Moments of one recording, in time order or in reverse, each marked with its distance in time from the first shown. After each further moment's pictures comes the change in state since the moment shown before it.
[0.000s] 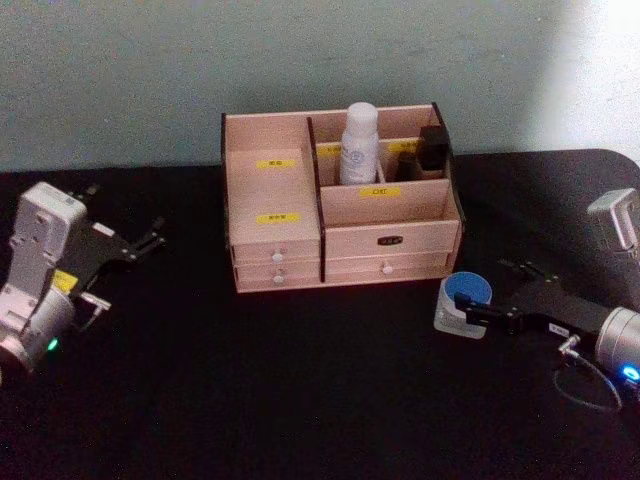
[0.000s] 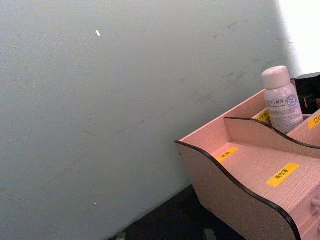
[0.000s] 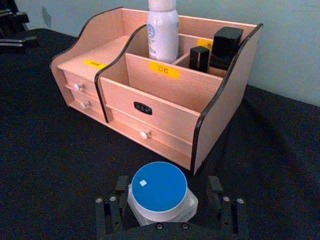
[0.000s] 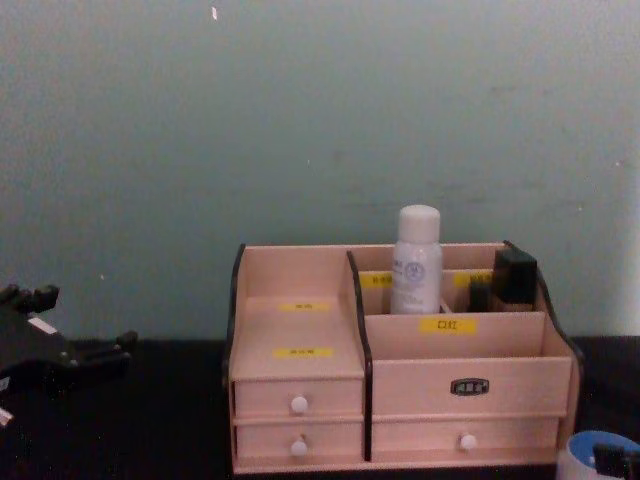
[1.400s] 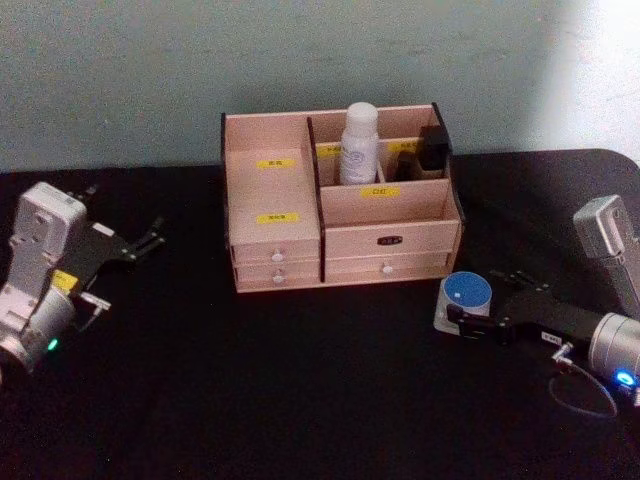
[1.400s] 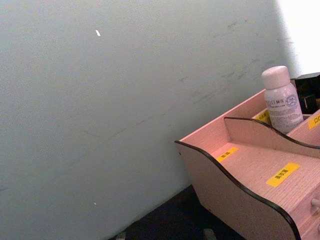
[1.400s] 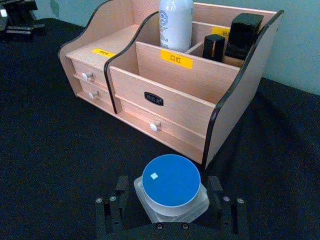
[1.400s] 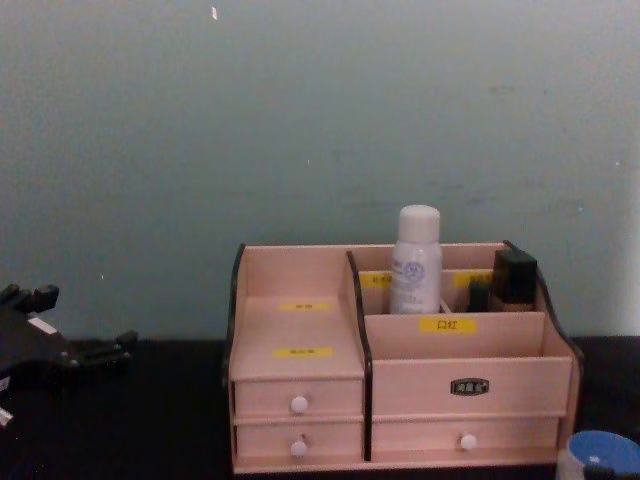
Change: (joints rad) left arm 0.000 0.000 0.000 0.000 0.000 0.000 0.000; right arm 0.023 0.025 -0.054 0.014 0.016 0.005 0.006
